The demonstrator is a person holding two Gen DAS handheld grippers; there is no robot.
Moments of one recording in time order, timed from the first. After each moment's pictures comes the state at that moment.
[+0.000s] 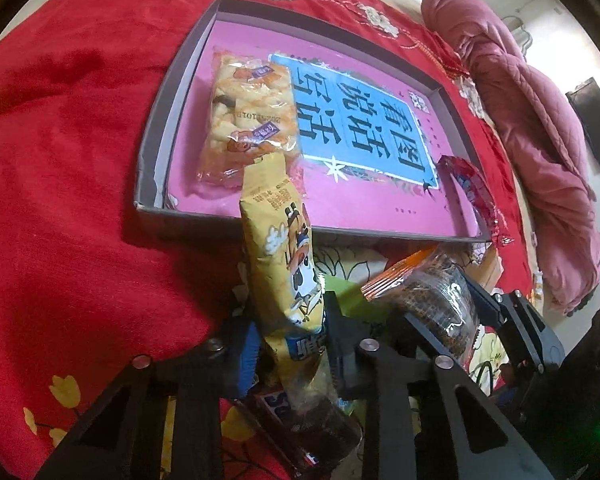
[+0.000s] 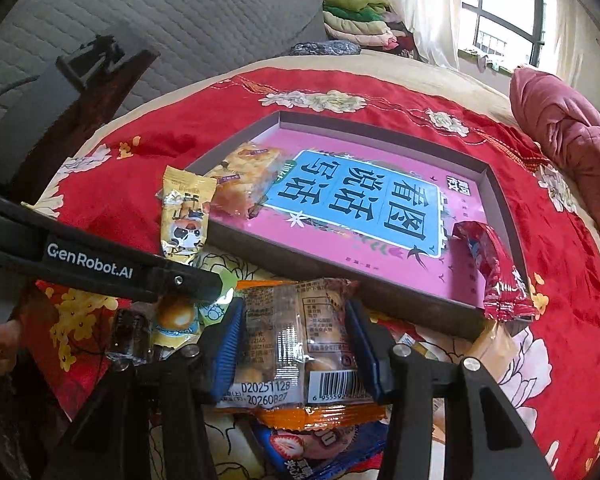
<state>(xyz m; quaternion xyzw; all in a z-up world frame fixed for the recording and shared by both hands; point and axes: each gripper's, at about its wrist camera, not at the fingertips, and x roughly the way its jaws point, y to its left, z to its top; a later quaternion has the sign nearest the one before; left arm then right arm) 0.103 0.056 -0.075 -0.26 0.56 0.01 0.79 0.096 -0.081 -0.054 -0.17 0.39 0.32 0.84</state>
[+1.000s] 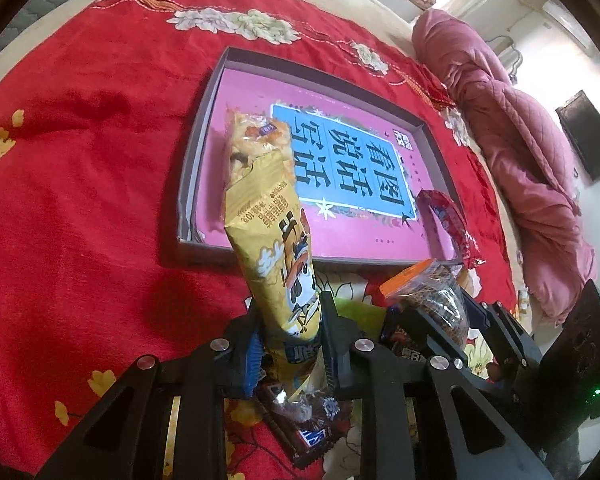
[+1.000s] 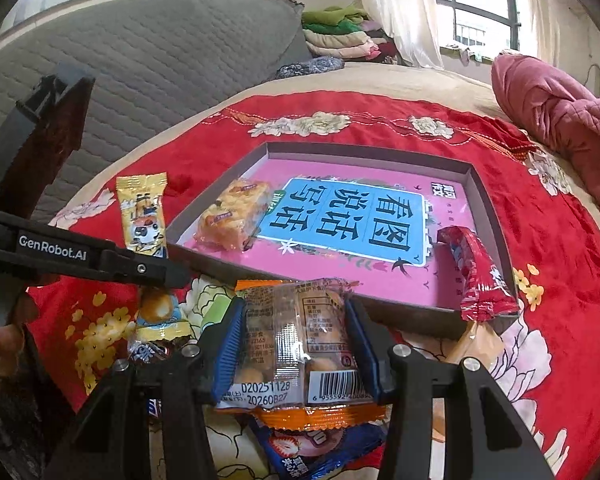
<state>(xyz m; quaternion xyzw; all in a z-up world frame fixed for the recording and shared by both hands) 0.087 0.073 -0.036 -0.26 0.52 0.01 0.81 0.102 -0.102 -0.035 -0.10 0.38 0.32 0.86</state>
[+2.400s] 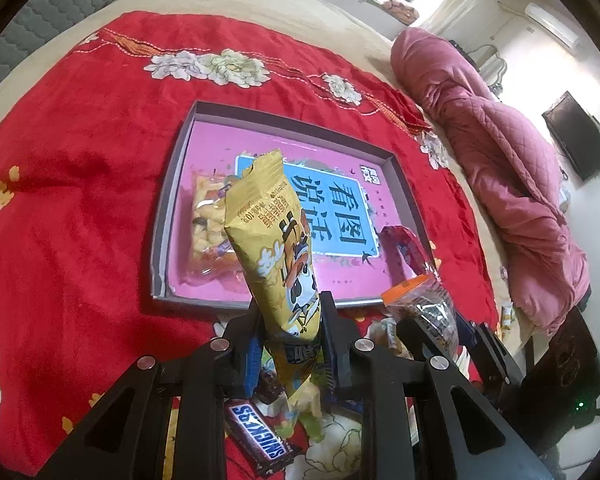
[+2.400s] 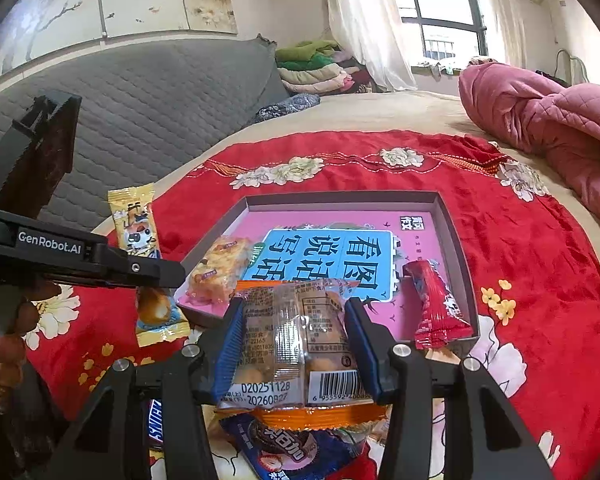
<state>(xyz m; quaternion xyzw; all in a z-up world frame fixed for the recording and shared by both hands) 0.103 0.061 0.007 -0.25 0.48 0.01 0.84 0.107 -0.128 -0.008 -0.03 0.33 0.30 0.89</state>
